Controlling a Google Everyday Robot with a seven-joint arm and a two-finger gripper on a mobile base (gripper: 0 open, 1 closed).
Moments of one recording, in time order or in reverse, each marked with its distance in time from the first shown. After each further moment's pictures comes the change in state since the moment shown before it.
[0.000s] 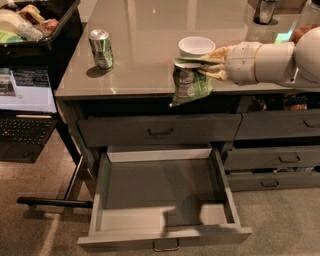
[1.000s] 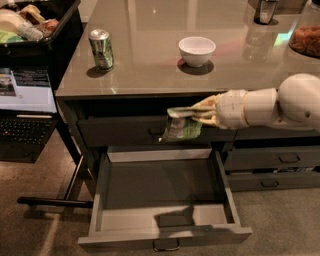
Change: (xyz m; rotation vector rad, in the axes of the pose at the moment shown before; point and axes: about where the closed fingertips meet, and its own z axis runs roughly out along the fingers) arm 0.029 0.123 0.015 -0.199 -0.003 0.118
